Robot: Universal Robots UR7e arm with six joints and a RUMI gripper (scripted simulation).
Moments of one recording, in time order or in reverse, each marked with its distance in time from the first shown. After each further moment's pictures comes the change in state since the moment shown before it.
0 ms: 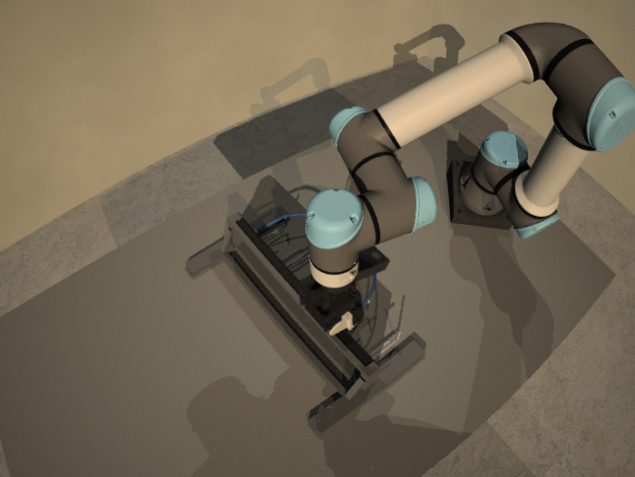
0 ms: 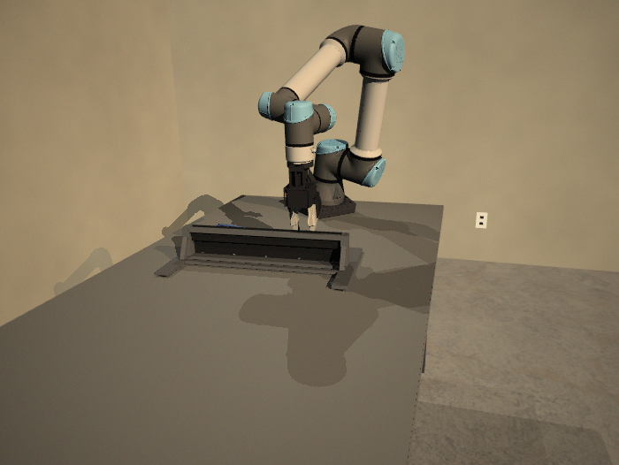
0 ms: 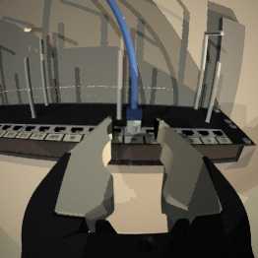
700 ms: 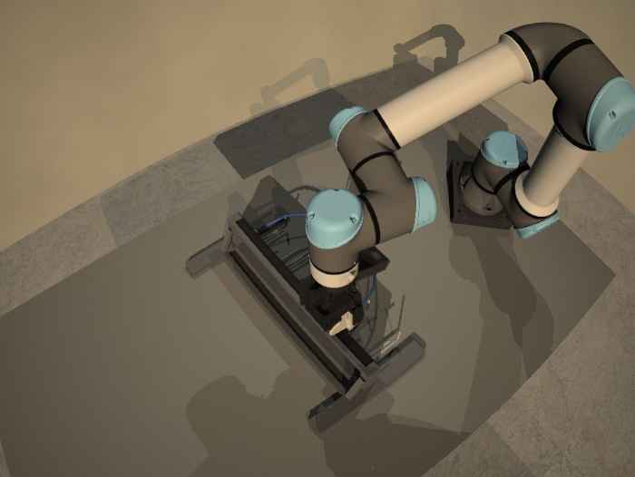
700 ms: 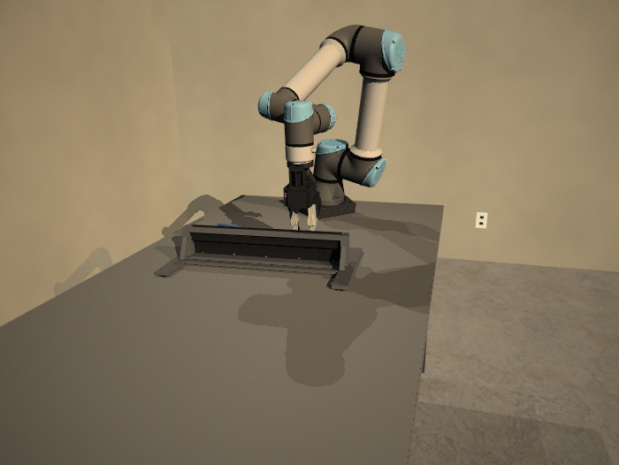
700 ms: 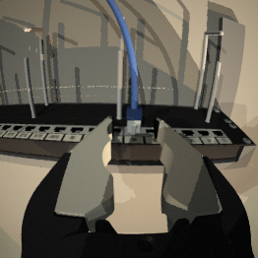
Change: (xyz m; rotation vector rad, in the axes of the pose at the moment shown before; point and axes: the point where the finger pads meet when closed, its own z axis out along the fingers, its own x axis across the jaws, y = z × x) arm 0.000 0.000 0.000 0.000 0.000 0.000
